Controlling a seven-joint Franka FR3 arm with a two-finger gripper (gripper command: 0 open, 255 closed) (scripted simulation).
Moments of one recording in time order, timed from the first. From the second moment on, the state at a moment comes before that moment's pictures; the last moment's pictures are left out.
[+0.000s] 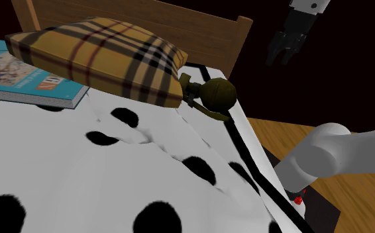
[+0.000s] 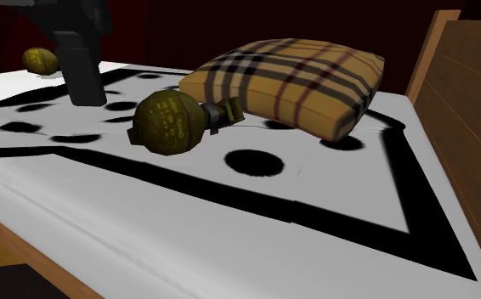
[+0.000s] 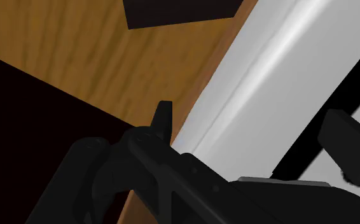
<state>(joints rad) 0.00 -0.81 -0.06 -2.27 -0.07 1.43 0.10</state>
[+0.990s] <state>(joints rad) 0.22 -0.50 -0.03 -2.18 0.16 1.54 -0.11</state>
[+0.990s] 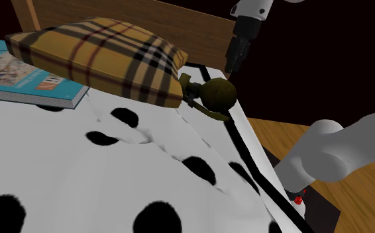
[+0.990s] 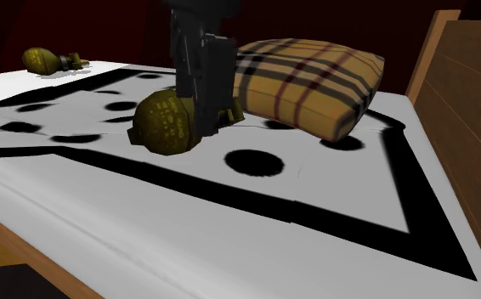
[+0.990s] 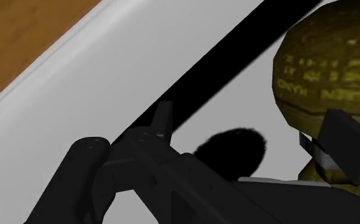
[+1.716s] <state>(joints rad) 0.36 -0.29 0.02 -2.07 0.34 1.56 -0.28</state>
